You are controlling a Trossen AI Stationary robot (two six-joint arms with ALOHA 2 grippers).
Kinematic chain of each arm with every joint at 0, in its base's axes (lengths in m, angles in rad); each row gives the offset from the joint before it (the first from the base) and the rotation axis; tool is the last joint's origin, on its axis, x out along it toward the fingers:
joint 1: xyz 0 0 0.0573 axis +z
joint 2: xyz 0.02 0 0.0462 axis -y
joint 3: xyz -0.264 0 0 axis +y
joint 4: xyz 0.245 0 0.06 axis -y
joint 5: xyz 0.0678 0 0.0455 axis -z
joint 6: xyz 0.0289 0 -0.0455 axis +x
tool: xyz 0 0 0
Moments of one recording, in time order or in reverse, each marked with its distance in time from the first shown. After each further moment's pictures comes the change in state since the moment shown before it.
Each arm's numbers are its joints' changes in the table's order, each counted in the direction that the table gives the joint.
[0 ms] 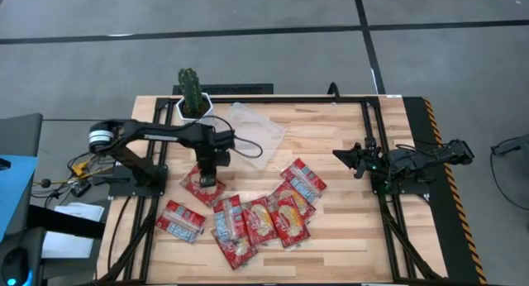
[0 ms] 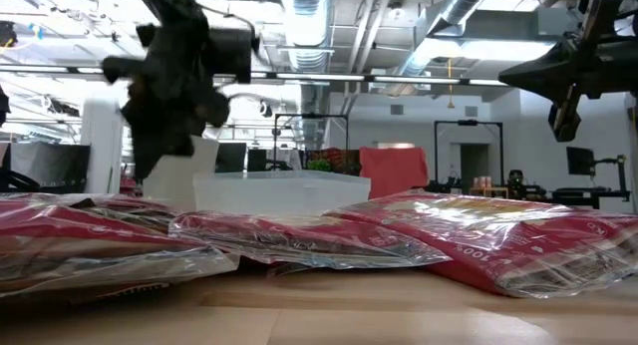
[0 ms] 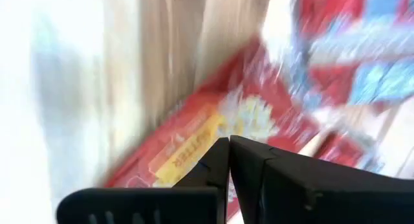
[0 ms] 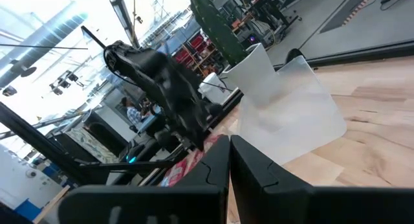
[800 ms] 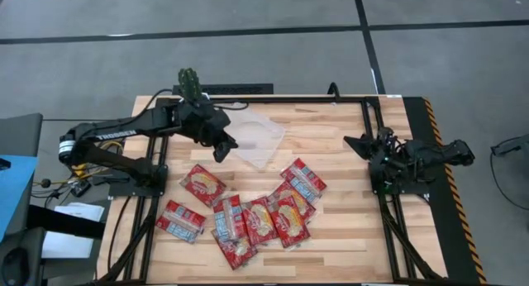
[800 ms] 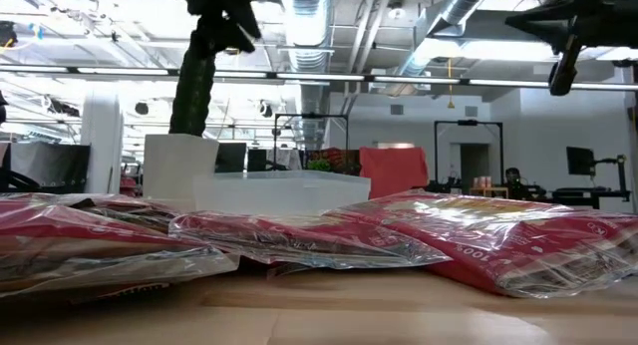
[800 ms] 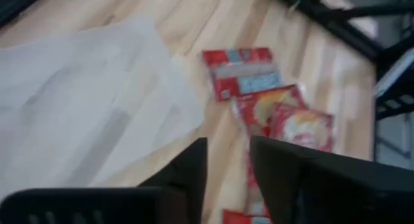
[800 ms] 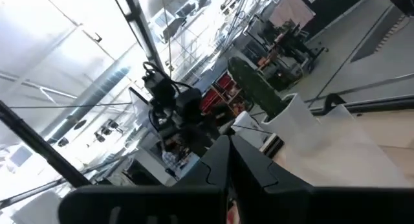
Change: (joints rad) left arm 0.000 0.320 -0.225 0.280 -0.175 -0.430; right arm -0.016 0.000 -0.134 0.131 0.007 -0.022
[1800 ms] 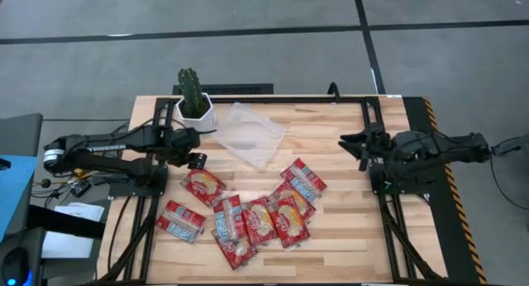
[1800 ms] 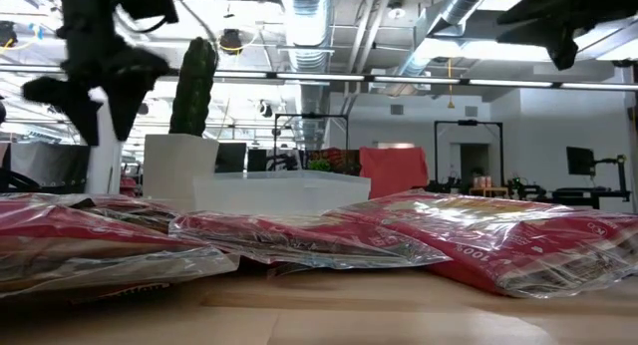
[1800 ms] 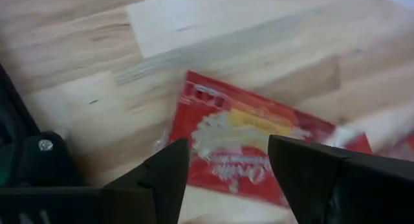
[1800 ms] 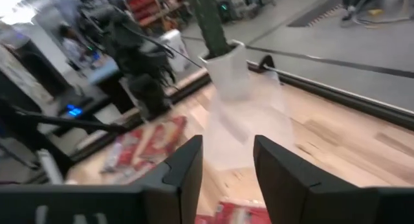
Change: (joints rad) left arm -0.021 0.258 0.441 -0.386 -0.170 -0.703; right arm -0.075 -0.335 -0.398 -0.612 -0.075 -0.181
